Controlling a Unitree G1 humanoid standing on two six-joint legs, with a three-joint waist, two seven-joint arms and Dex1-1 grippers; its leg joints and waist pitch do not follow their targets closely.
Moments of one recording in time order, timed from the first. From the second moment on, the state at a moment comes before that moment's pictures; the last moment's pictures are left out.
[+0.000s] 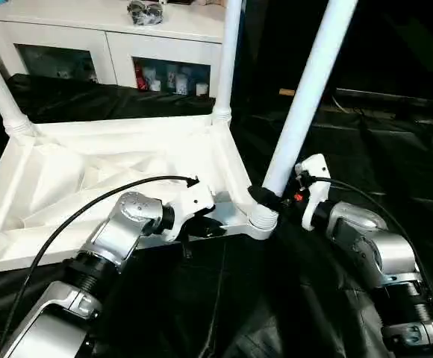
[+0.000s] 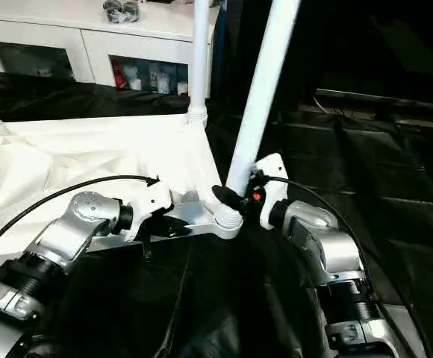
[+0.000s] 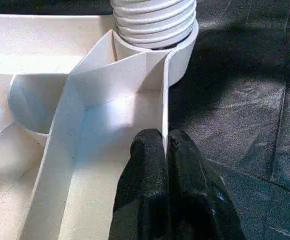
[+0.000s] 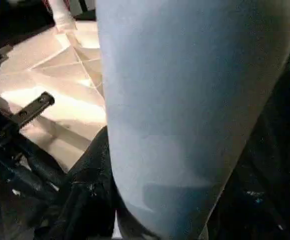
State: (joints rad) left arm -0.57 0.33 -0.35 0.48 0.04 0.23 -1.08; right arm -0.39 -0.26 0.01 0.26 0.36 0.45 0.71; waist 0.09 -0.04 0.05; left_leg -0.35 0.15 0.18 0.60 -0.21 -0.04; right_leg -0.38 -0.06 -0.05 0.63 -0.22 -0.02
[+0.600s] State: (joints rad) left arm -0.59 0.31 -0.35 0.52 0.04 0.19 -1.08; right arm -0.20 -0.19 -0.03 0.12 0.37 0.27 0.62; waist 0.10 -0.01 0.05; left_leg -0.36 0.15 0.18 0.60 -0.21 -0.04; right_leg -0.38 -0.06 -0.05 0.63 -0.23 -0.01
